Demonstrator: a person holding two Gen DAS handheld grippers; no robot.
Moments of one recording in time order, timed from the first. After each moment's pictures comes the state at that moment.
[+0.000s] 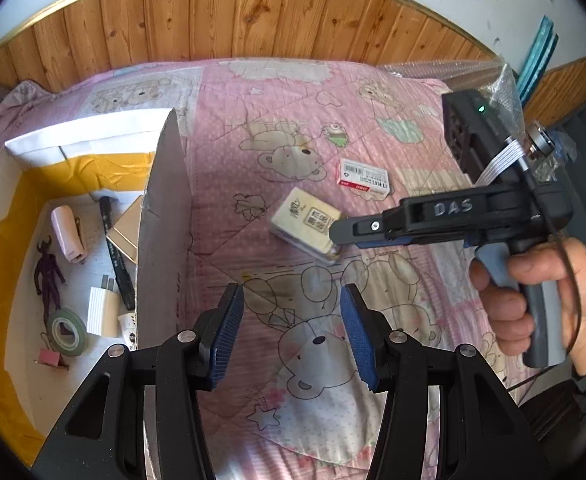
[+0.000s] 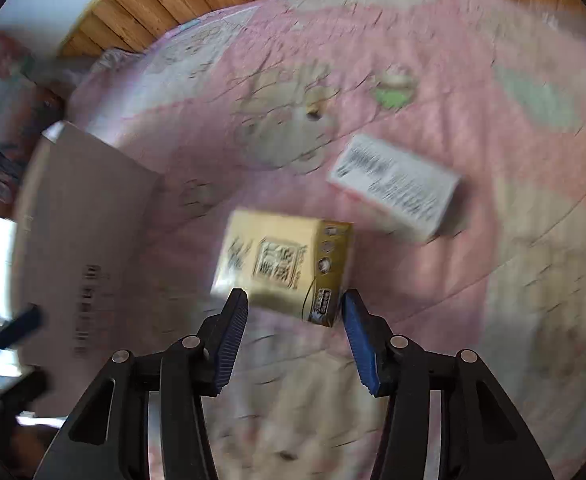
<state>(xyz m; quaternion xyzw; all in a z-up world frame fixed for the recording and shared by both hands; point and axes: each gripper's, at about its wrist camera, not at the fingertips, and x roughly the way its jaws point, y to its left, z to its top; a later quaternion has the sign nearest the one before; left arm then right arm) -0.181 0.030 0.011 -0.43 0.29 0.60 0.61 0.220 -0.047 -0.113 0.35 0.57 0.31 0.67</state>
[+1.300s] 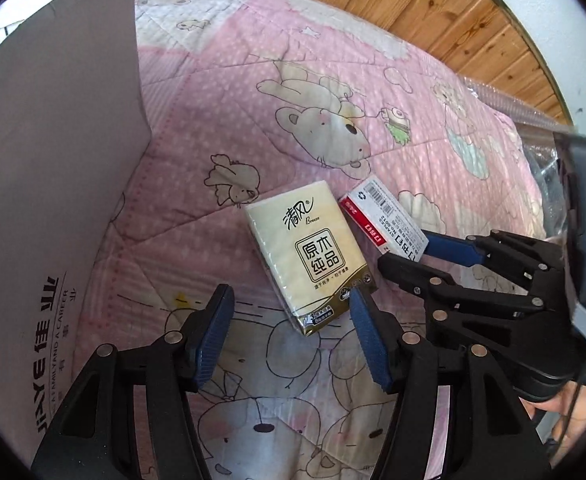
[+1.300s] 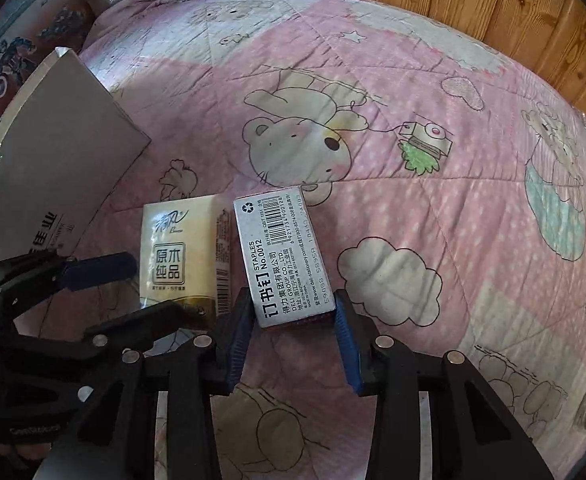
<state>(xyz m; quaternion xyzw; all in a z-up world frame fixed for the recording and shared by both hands) -0.179 0.099 -0.072 -0.56 0.22 0.61 0.52 0.265 -0.042 -0.118 -0.02 0.57 0.30 0.77</state>
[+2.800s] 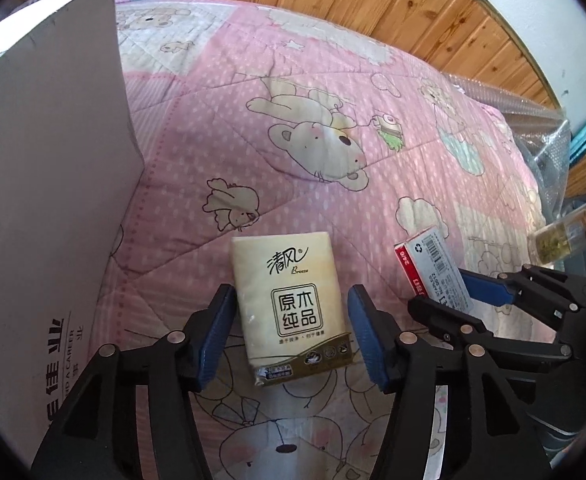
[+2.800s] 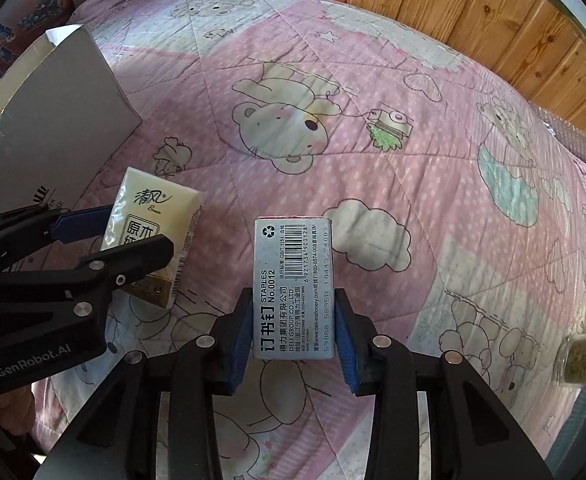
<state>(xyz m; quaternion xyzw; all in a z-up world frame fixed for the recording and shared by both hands) -0.179 0.110 -0.081 -0.50 0.25 0.60 0.57 0.233 -0.048 -0.102 -0.05 0.57 0.25 0.78</state>
